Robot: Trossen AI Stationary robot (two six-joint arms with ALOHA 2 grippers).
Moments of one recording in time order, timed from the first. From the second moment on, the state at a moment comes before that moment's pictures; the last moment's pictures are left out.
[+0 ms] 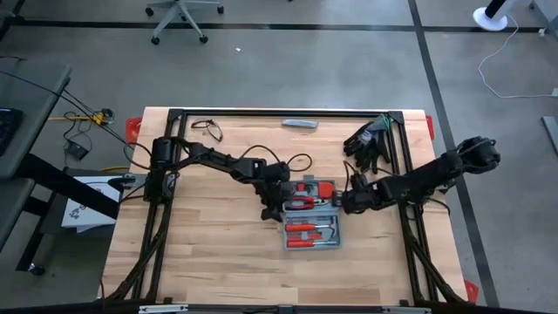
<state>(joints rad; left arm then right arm) 0.07 2.00 1.13 -0.17 0.60 -0.16 0.27 1.33 0.51 -0.41 0.31 1.75</state>
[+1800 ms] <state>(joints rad) 0.03 1.95 1.13 -0.10 -0.01 0.00 -0.04 1.82 1.00 -0.28 0.16 0.83</state>
